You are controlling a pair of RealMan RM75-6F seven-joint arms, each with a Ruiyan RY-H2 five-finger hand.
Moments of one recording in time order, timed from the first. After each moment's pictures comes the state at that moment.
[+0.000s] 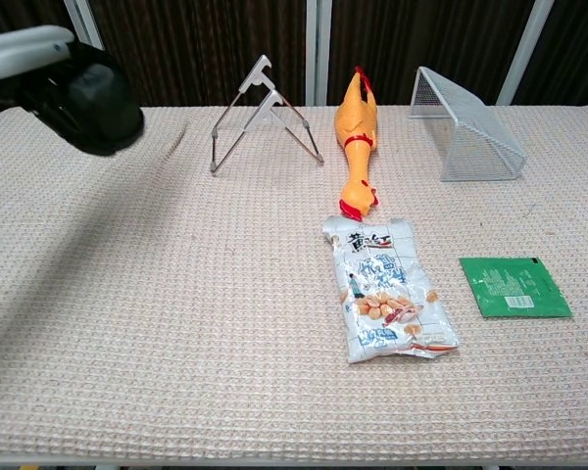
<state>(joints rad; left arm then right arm) -0.67 -1.46 -0.25 -1.38 1.10 1.00 0.14 0.09 -1.16 0.08 -1.45 -1.40 1.34 0.20</state>
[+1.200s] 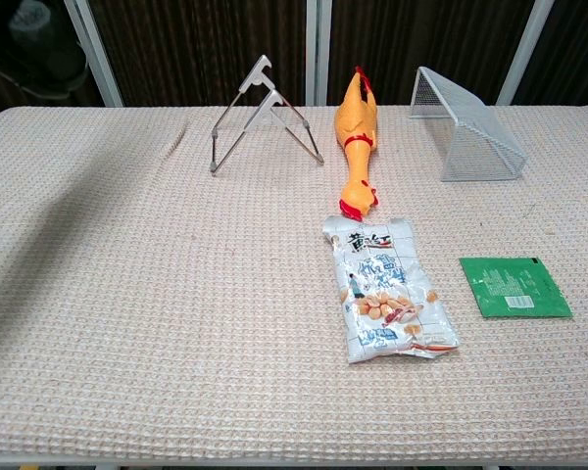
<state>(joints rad) -0.65 -1.53 -0.31 -1.28 1.08 1.21 0.20 0.10 -1.17 0.08 -1.44 -1.39 1.33 0.19</state>
